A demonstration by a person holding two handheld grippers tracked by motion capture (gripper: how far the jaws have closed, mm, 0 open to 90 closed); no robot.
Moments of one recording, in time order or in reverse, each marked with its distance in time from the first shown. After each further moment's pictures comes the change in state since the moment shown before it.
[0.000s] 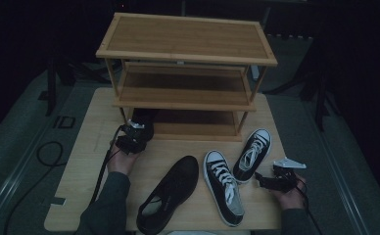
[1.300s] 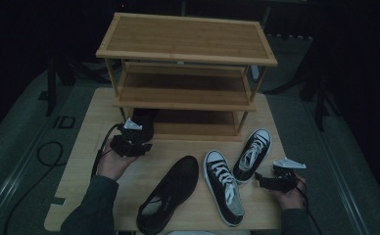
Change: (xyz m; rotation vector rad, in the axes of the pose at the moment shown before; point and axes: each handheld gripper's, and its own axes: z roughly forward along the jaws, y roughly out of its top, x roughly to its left) left arm -0.009 0.005 -0.060 -0.040 -0.245 0.116; right arm 0.001 0.000 0.000 0.000 0.000 0.001
